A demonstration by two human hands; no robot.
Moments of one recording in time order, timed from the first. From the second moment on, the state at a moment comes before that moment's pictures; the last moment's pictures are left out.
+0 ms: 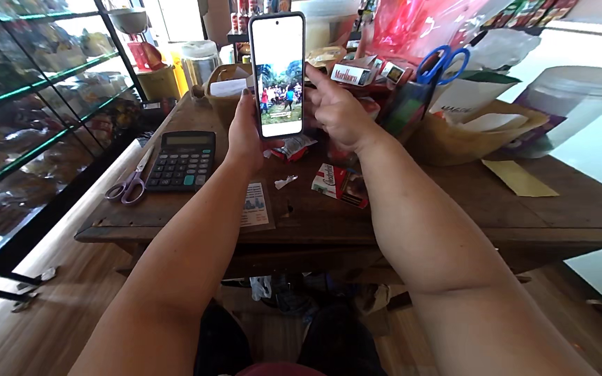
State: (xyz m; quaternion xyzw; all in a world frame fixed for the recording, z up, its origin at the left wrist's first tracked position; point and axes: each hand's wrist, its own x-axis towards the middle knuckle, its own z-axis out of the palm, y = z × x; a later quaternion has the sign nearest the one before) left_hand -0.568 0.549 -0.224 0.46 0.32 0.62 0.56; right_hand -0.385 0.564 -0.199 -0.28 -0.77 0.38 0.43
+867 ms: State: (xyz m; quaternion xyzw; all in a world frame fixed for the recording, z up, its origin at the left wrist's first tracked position) left_hand -0.567 0.546 -0.223 0.46 0.33 0.62 0.55; right_hand -0.385 0.563 -0.199 -0.29 -0.77 0.37 0.43
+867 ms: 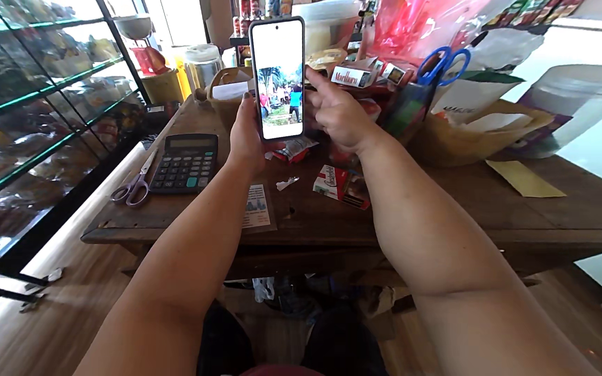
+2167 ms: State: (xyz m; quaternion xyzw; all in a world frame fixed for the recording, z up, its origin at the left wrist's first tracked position) left_hand -0.568 0.547 -0.224 0.46 0.32 0.62 0.55; right_hand -0.383 0.566 -0.200 -0.28 -0.77 0.37 0.43
